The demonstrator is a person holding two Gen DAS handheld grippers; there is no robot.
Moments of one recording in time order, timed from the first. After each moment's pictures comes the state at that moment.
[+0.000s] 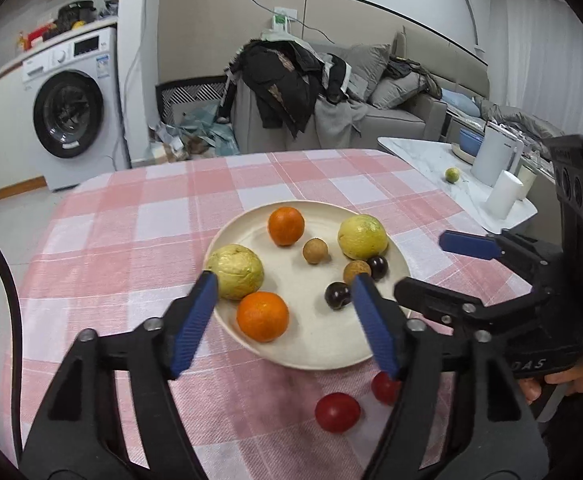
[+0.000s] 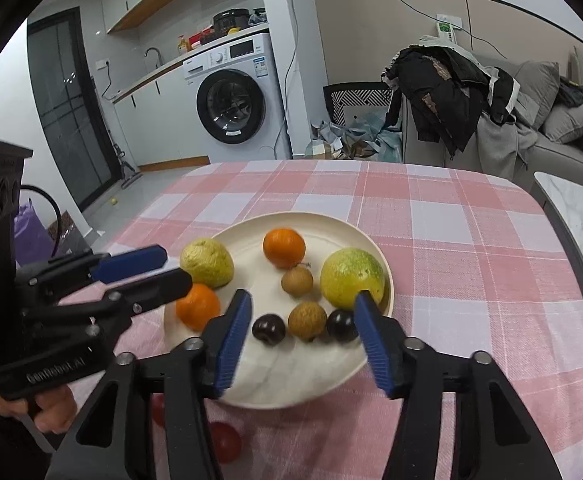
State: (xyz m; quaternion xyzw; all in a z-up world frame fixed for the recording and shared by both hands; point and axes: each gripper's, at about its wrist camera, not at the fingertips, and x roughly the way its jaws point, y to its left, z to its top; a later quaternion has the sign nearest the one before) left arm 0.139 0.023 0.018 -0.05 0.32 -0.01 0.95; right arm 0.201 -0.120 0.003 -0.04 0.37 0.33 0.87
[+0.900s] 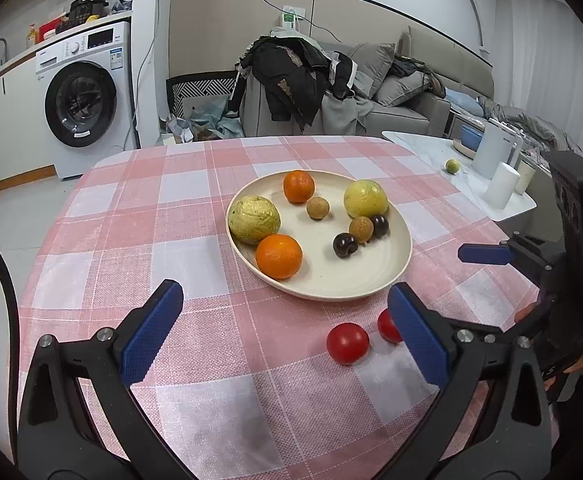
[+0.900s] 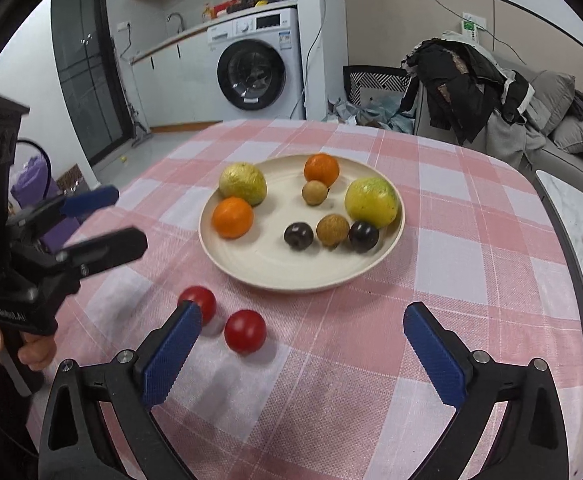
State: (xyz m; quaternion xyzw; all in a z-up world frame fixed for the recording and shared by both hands) left arm 0.083 0.029 0.005 -0.05 0.33 0.00 0.94; right arm 0.138 -0.135 -0.009 -0.10 0.40 0.35 0.84
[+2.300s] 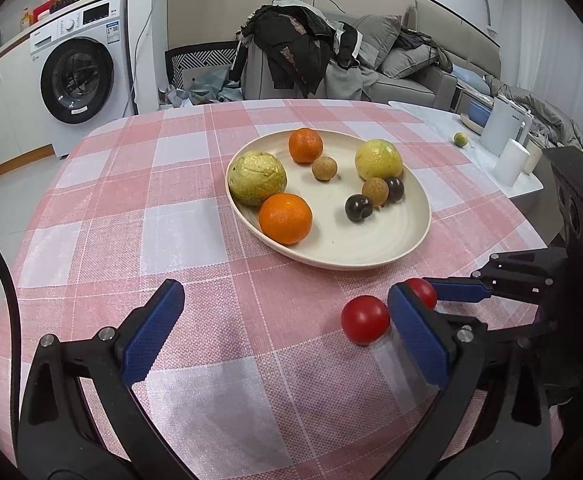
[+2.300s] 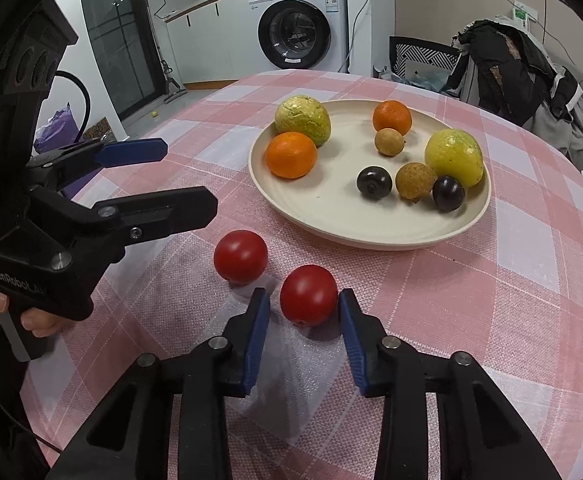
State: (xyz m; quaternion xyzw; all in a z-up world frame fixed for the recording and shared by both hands) left arm 0.104 0.033 -0.028 -0.05 0.38 0.00 0.92; right arm 0.125 -0.098 -0.046 -0.13 0.44 0.40 0.79
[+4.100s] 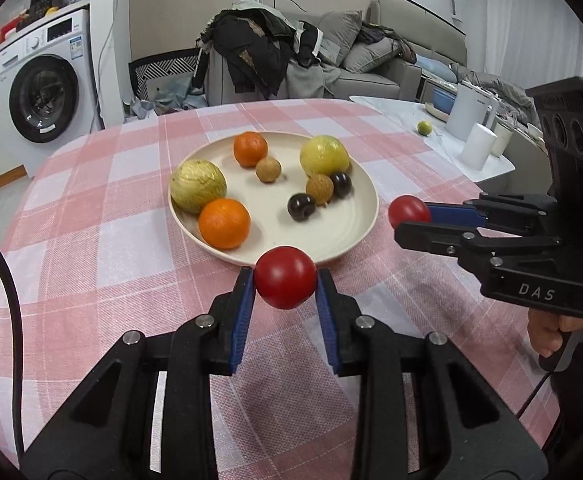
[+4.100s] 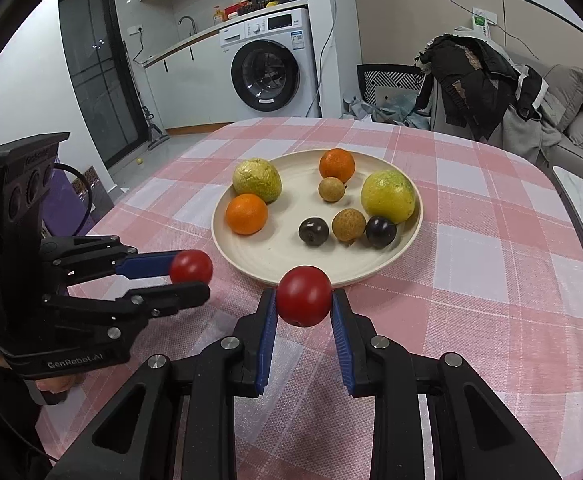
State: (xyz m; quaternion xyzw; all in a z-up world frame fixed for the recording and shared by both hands) left arm 0.098 0.001 -0.019 -0.03 0.37 -0.06 0.93; right arm 0.142 -0.137 -0.015 -0.07 0.40 0.38 0.84
